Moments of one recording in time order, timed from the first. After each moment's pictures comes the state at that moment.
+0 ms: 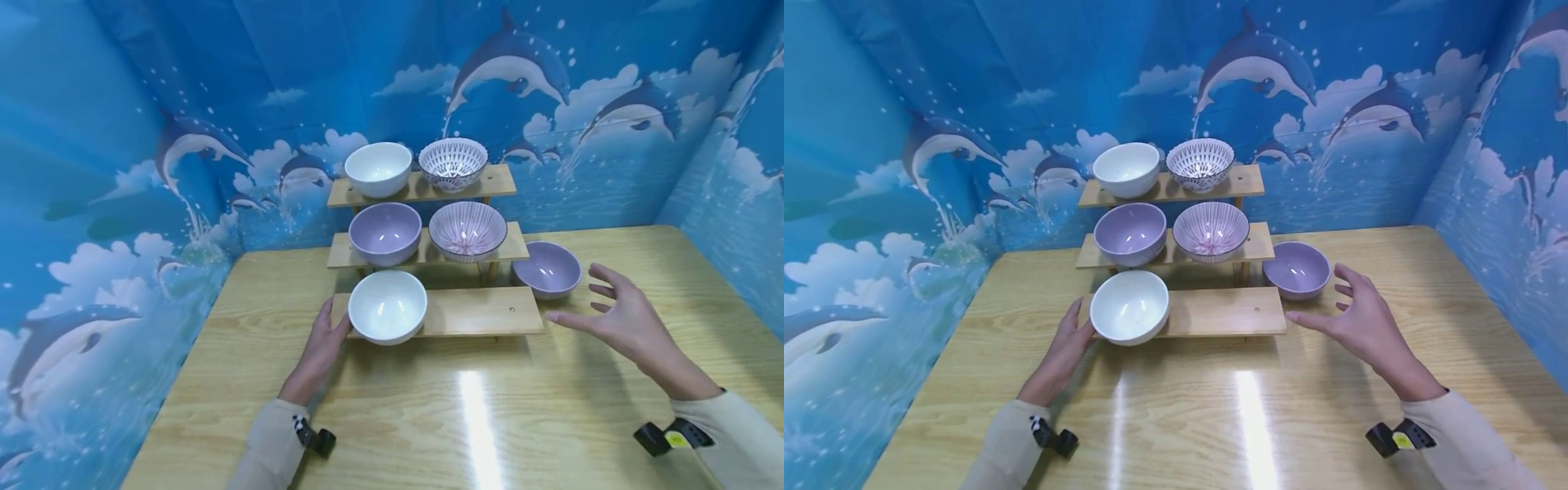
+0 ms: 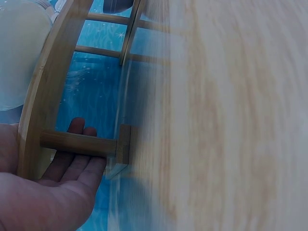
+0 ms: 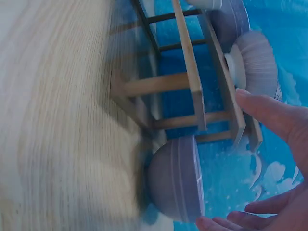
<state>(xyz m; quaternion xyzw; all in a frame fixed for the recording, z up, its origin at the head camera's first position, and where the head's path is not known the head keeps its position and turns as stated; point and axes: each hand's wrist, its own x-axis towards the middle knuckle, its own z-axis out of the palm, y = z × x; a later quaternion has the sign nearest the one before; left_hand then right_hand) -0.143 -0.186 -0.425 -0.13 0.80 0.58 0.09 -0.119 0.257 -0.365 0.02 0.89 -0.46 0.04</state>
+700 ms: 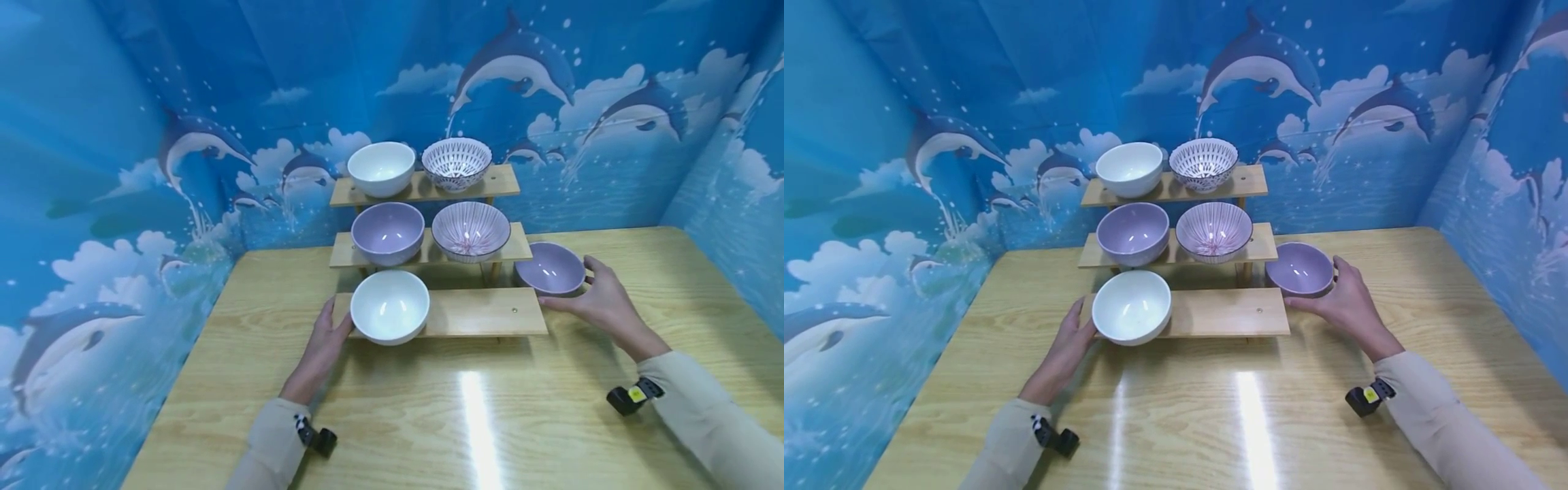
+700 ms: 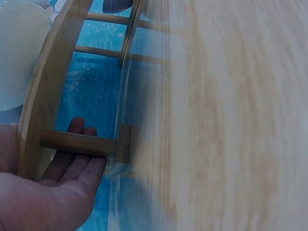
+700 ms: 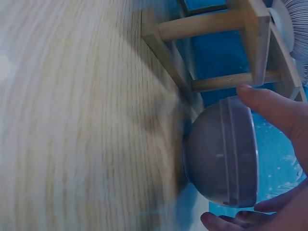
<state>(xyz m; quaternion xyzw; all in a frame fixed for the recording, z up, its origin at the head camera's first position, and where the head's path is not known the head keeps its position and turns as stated) -0.143 -0.186 -0.427 -0.12 0.81 0.57 0.08 -0.170 0.260 -0.399 0.03 0.91 -0.41 0.01</state>
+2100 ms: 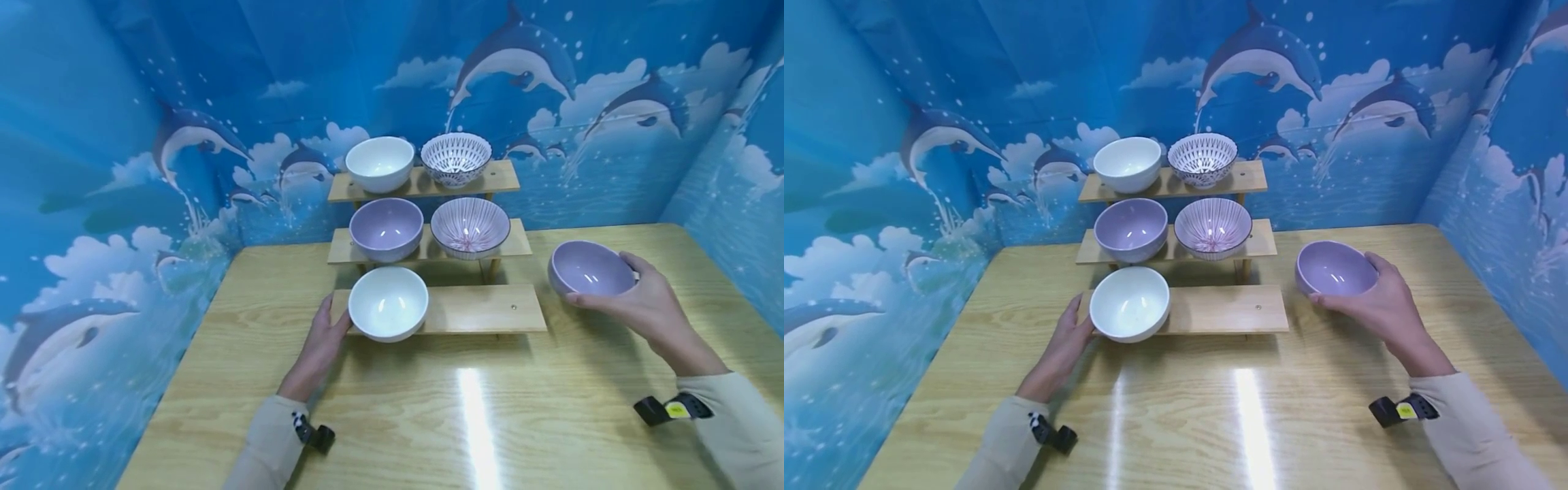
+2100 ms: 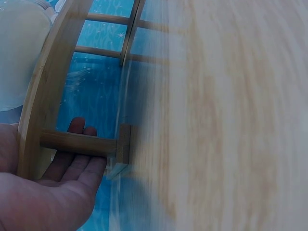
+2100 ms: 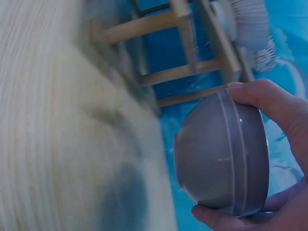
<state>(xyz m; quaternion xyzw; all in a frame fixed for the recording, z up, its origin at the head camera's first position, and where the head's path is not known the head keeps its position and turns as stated) -0.142 -0.186 -0.425 -0.11 0.80 0.59 0.08 -0.142 0.288 -0.379 0.06 0.90 -0.44 -0.01</state>
